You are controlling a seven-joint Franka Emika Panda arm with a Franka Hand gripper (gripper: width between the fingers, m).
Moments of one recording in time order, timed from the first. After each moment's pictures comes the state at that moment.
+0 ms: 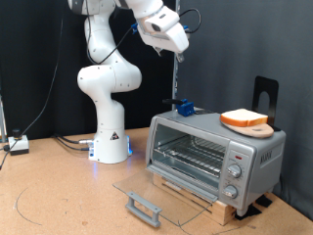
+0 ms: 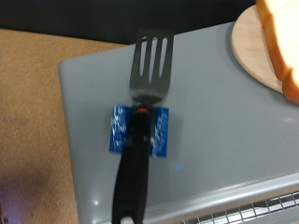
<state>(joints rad) 0.07 -0.80 -0.03 -2.49 0.53 1.63 -0.89</state>
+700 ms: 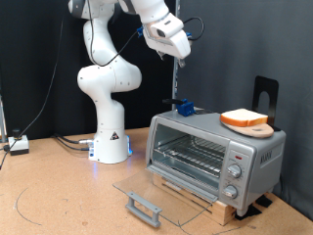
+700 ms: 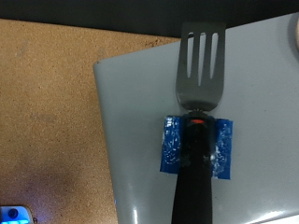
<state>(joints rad) 0.08 -0.88 0.04 -2.59 0.53 1.62 -0.86</state>
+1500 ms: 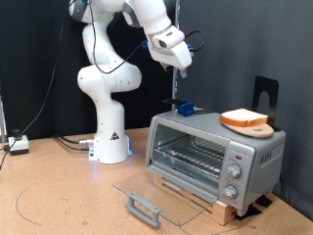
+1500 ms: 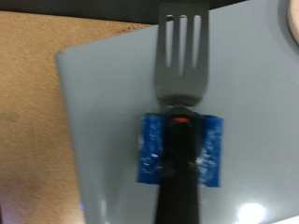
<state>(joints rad) 0.08 -0.95 0.12 -2.72 0.57 1.79 -0.85</state>
